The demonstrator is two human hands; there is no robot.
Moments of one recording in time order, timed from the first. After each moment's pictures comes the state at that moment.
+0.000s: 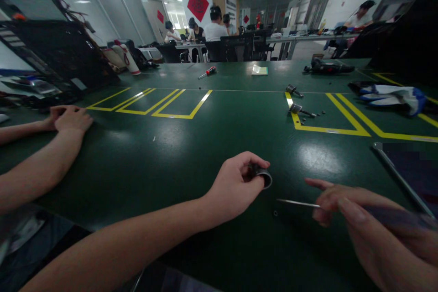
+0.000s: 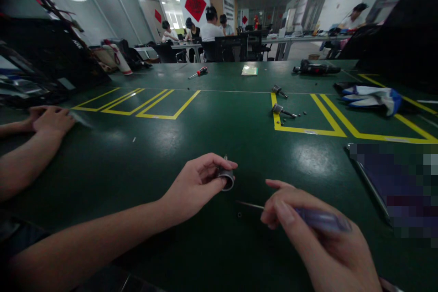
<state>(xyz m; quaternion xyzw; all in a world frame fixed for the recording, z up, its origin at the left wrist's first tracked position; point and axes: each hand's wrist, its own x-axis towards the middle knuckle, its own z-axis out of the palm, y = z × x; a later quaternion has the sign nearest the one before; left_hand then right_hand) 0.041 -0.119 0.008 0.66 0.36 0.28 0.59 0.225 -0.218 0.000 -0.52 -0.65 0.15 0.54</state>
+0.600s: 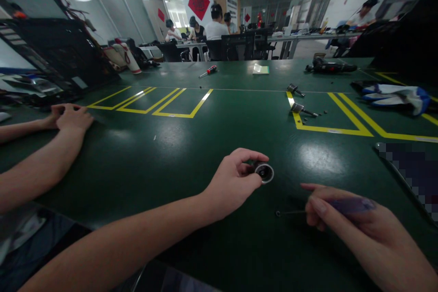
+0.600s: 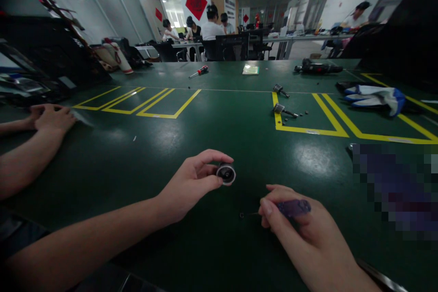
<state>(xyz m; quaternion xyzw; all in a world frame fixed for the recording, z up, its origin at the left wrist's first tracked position) 0.039 -0.117 0.017 0.63 0.40 0.27 0.61 0.223 -0.212 -0.001 -0.57 -0.67 0.18 0.43</state>
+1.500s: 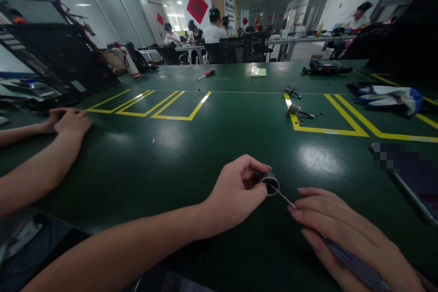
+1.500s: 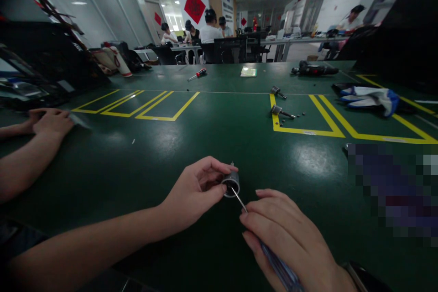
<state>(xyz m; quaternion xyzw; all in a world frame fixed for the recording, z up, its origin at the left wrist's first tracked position) 0.044 -0.127 0.009 0.63 0.34 0.31 0.62 0.218 -0.220 0.003 -0.43 -0.82 -0.06 0.38</state>
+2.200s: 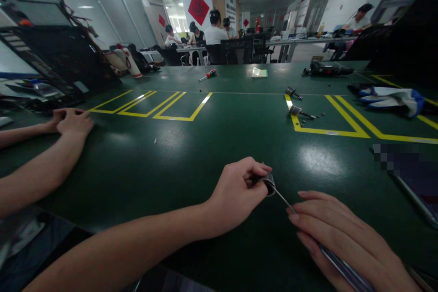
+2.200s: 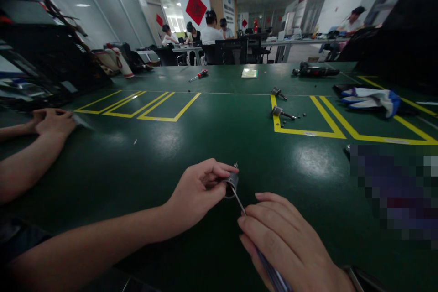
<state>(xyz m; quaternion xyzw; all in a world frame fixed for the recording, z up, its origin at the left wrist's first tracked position) 0.046 -0.125 -0.002 0.67 0.34 0.35 0.55 0.215 -0.223 0.004 -0.41 -0.83 -0.10 0.37</state>
